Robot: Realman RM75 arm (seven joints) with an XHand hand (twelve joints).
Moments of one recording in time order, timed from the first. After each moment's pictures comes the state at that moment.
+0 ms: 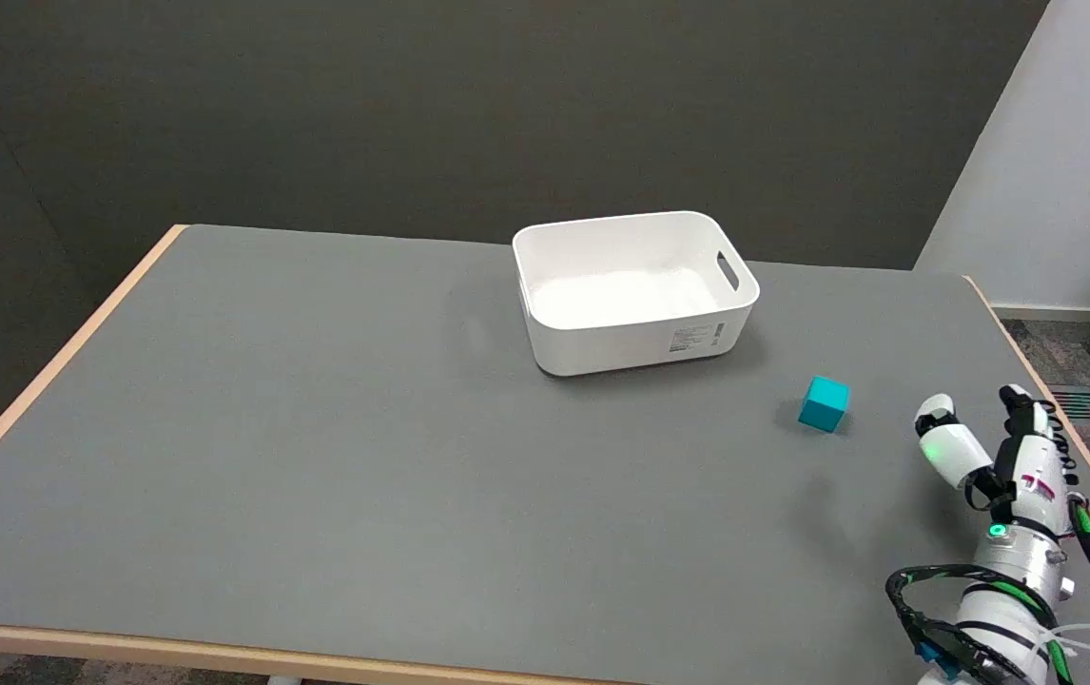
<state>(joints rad) -0.41 -1.11 1.30 -1.49 -1.39 1.34 -0.01</state>
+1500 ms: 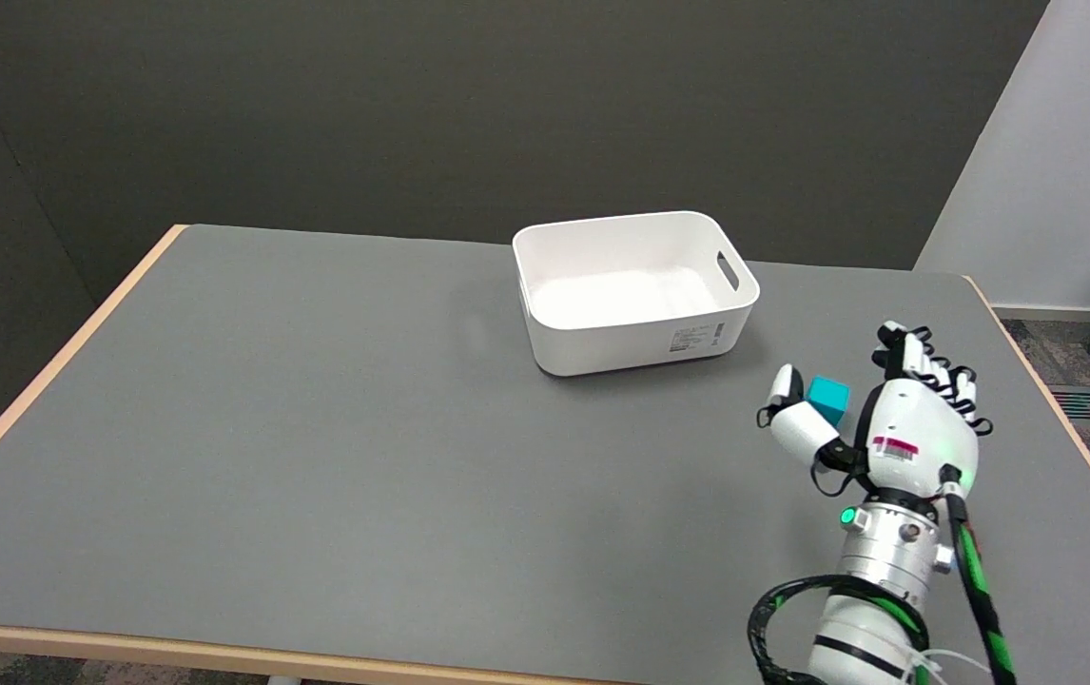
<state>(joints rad) -0.26 -1.27 0.92 -1.67 -1.75 1.64 -0.73</state>
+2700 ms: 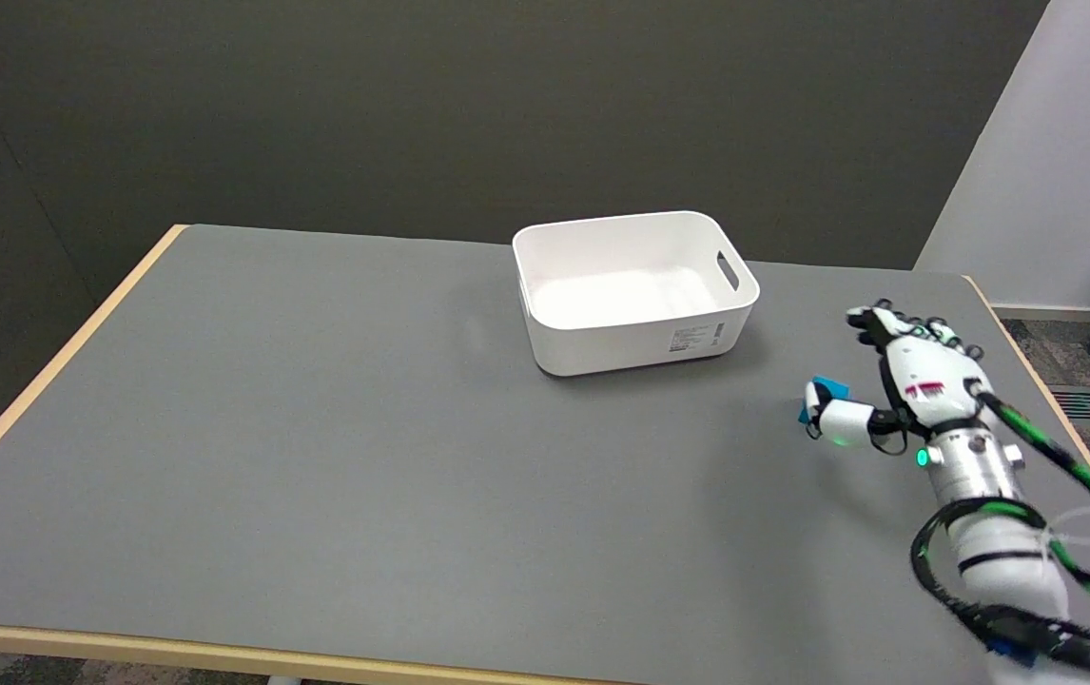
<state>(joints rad) -0.49 -0.89 1.37 -1.72 -1.54 0.93 -0.61</state>
